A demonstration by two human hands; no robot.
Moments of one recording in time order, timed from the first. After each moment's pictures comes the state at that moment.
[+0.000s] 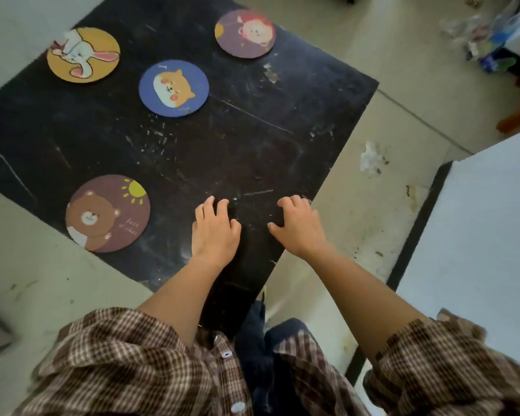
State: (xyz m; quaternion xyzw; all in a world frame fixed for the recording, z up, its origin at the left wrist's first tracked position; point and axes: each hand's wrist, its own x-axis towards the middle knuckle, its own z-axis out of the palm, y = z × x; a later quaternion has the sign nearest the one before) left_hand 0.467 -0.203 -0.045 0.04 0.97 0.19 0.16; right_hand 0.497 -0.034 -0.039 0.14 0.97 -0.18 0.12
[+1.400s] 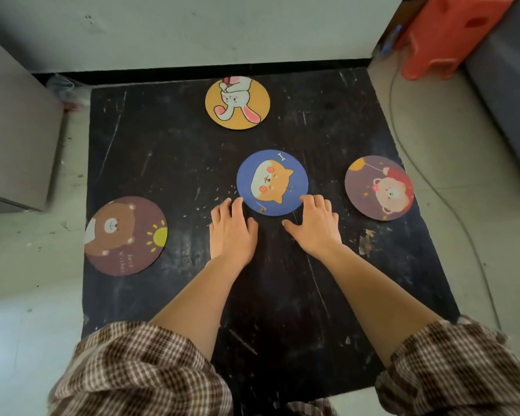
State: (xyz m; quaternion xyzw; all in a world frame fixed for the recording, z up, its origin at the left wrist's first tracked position) left_hand 0.252 -0.170 -0.036 -0.36 0.89 0.29 0.03; right_hand 0.147 -0.042 -0.022 -0.21 0.95 -0.14 0.20
